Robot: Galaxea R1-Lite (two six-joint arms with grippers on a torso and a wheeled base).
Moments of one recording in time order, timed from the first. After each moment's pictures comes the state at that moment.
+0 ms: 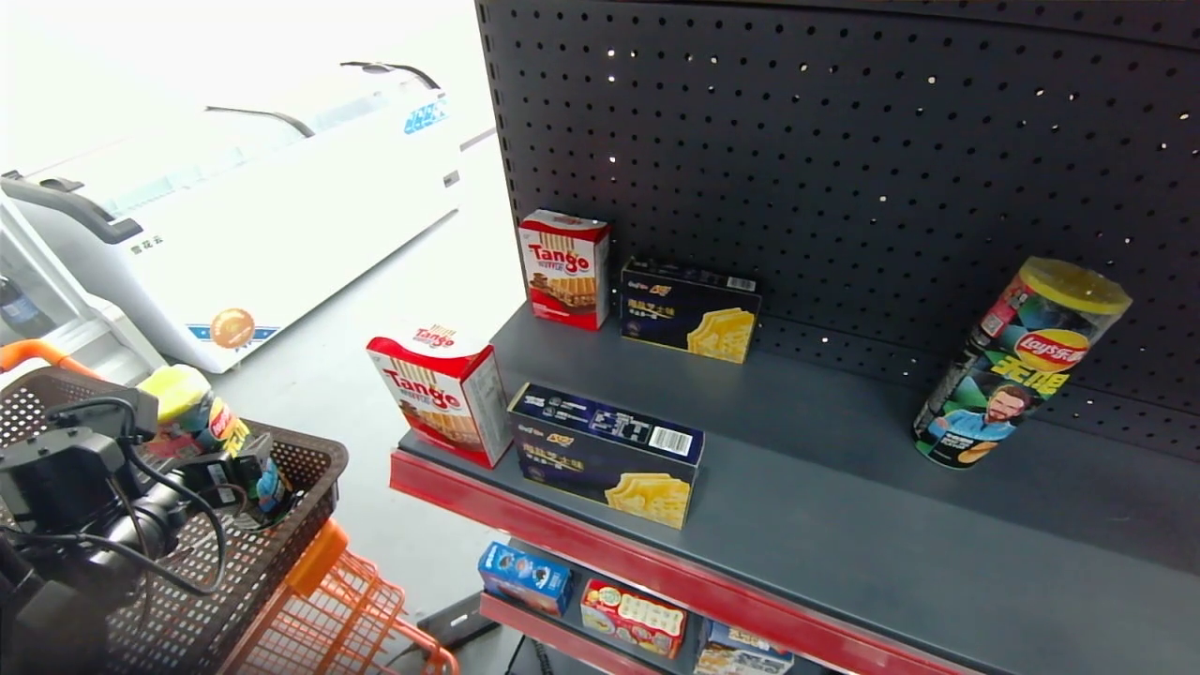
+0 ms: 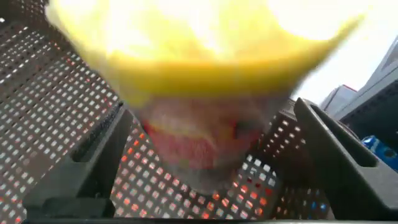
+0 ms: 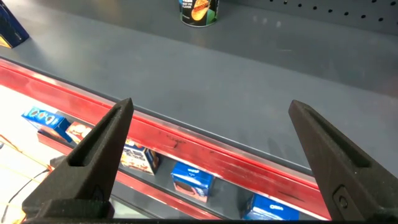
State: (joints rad) left arm 0.33 2.02 -0.37 -1.47 0.00 -0.03; right arm 0.00 0.00 0.00 0.00 0.03 0.01
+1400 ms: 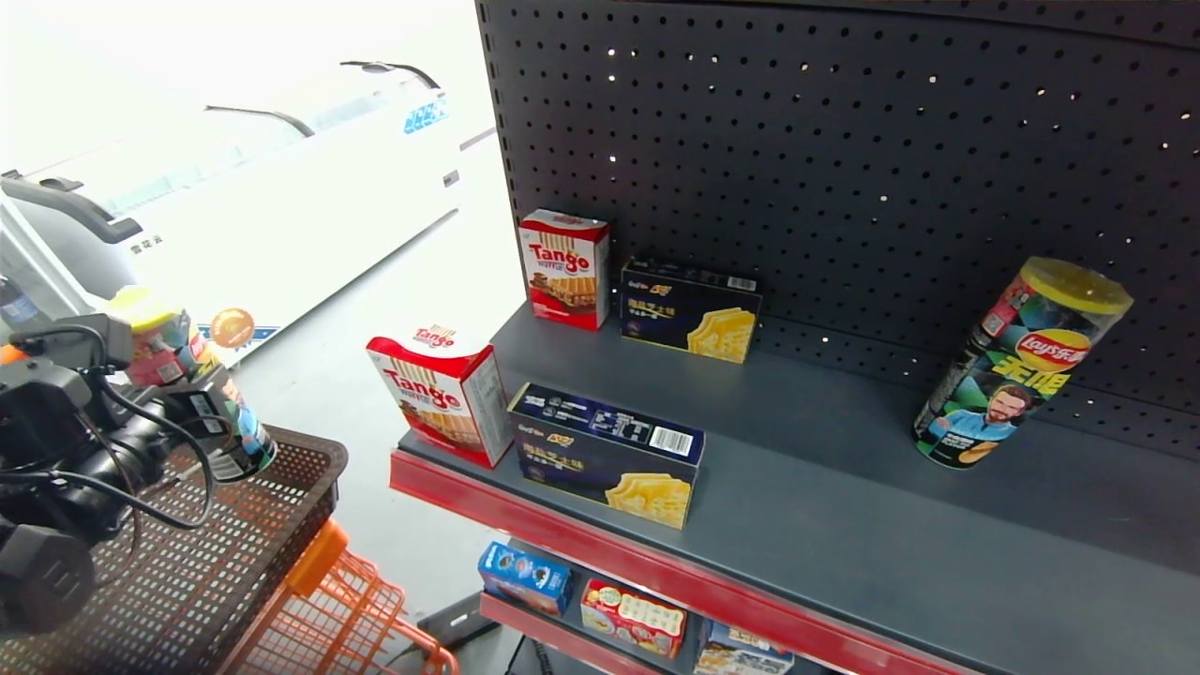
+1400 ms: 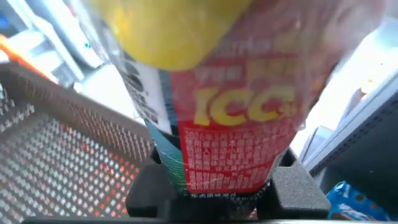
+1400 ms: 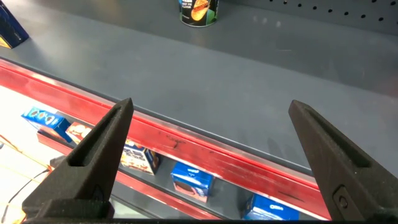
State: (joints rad) left arm 0.32 1.90 -0.53 -1.37 -0.06 -0.02; right arm 0.00 0.00 0.00 0.00 0.03 0.01
